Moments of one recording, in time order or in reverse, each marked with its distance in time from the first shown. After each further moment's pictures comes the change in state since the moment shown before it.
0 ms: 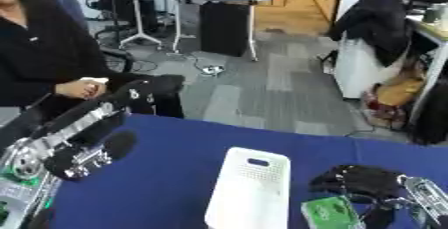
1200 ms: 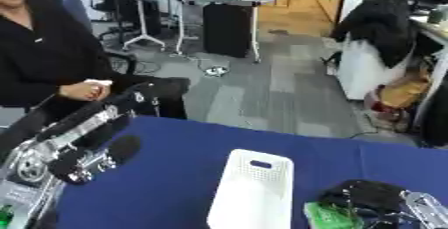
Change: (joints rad) left arm -0.009 -0.010 -0.012 -0.005 0.000 0.000 0.000; right arm -0.014 0.031 -0.059 0.164 0.231 0.029 -0.114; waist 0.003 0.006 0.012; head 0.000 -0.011
